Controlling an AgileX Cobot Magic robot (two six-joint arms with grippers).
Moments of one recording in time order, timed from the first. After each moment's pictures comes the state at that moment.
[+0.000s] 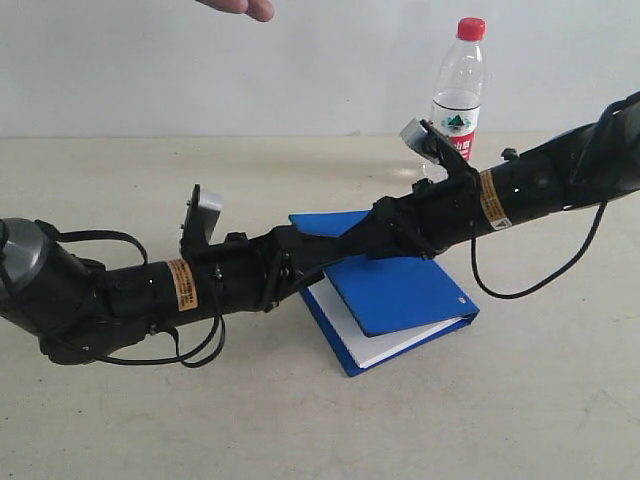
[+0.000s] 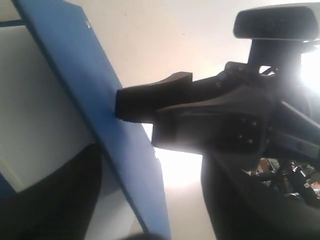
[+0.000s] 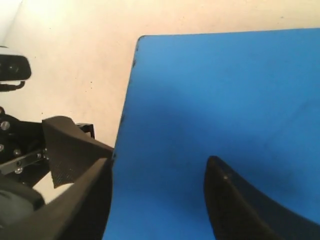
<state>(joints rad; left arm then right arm) -0.32 2.13 -0.79 0.69 -1.09 -1.30 0.19 2.10 -1.18 -1.73 -0.91 1.79</state>
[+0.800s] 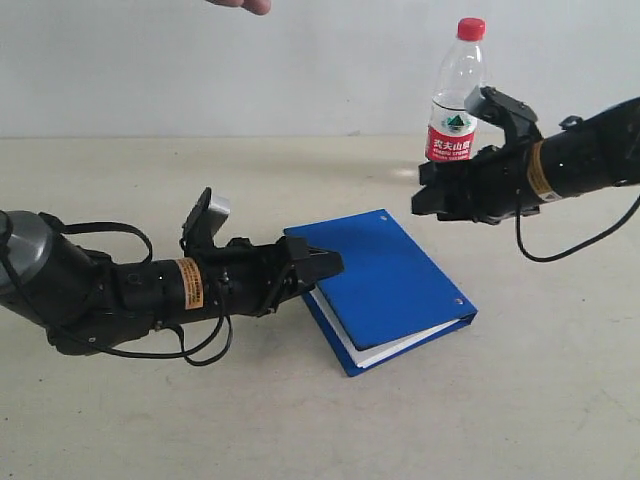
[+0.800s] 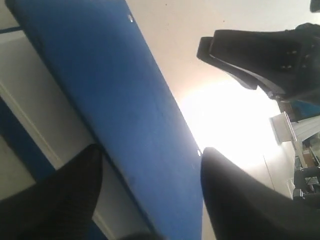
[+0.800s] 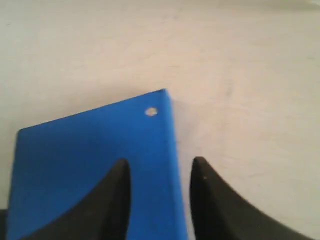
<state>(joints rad) -0.33 2.12 -0.82 0.69 -0.93 -1.27 0.09 1.99 -1.13 -1.75 -0.57 1.93</state>
